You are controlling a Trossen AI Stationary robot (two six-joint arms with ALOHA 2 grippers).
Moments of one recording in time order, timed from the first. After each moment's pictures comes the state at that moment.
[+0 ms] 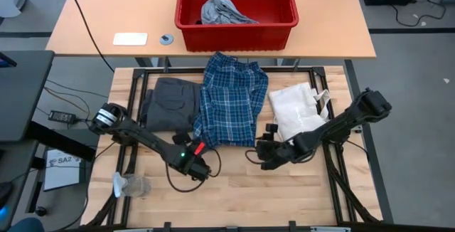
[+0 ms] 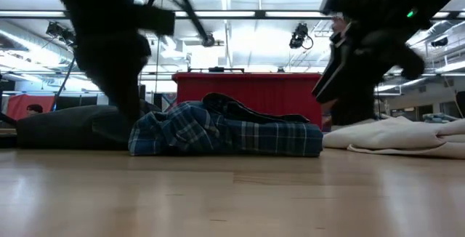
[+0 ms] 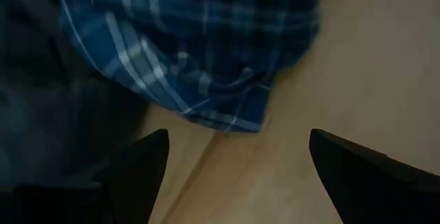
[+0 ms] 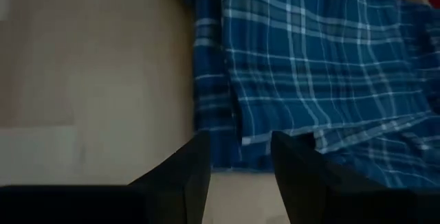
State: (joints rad) left arm -0.44 1.78 1.19 -0.98 -0.54 -0.97; right arm 0.42 1.54 0.81 -0.29 0.65 0.24
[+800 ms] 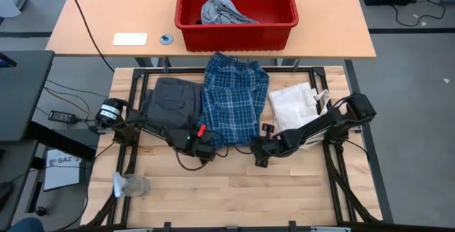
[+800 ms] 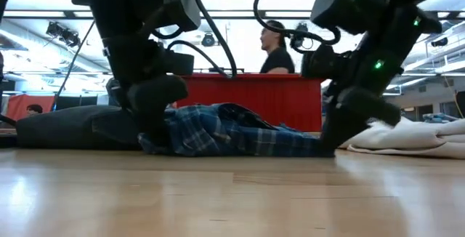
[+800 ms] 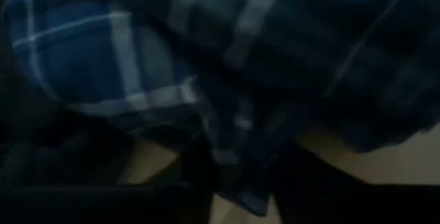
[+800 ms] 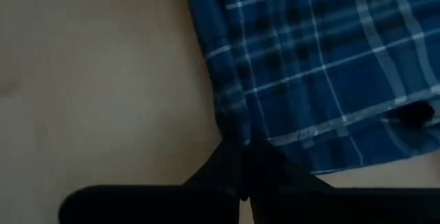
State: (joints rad) left arm -0.26 1.78 1.04 -0.68 -0.47 -0.87; right arm 0.28 1.71 0.81 -0.28 0.37 0.40
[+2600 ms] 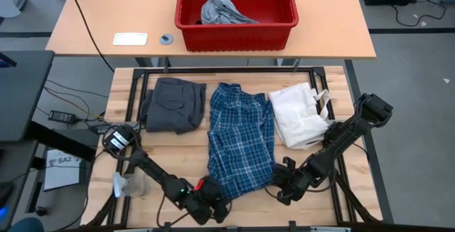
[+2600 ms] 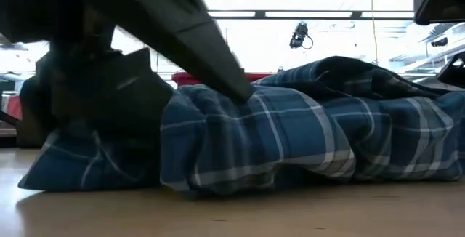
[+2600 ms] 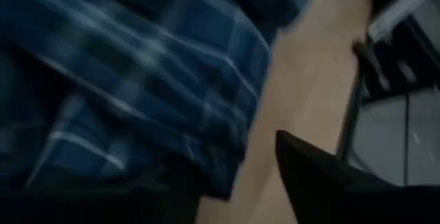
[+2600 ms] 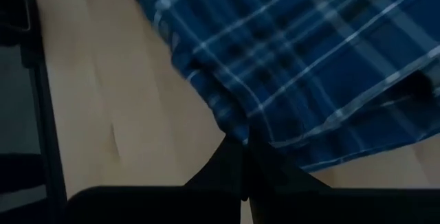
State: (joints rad) left arm -0.70 2.05 1.24 0.01 -0.57 -1.31; right arm 0.75 1.57 0.81 -0.32 0.27 1.09
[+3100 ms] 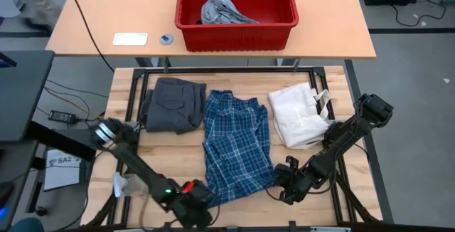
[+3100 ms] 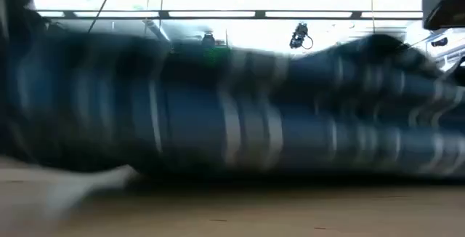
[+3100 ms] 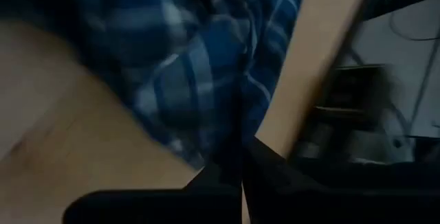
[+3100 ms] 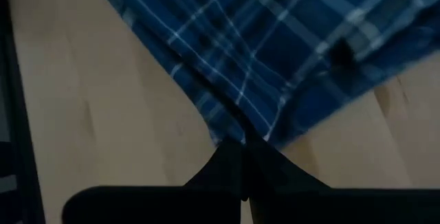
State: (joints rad) left arm -0.78 1.89 1.25 -0.33 -0.30 -1.41; right arm 0.78 1.57 0.81 -0.42 0.27 1.10
